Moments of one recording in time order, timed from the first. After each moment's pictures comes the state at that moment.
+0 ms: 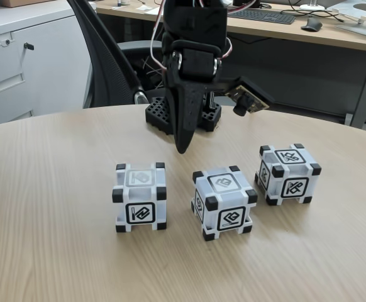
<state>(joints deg) 12.0 196.3 173.5 78.7 -11.4</state>
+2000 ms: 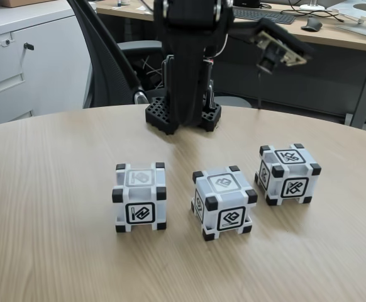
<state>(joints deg) 12.3 123.8 116.8 79.6 4.8</state>
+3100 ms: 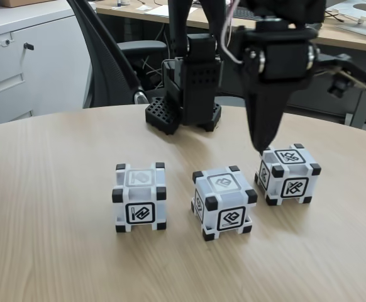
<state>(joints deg) -10.1 112.1 114.7 79.9 17.1</state>
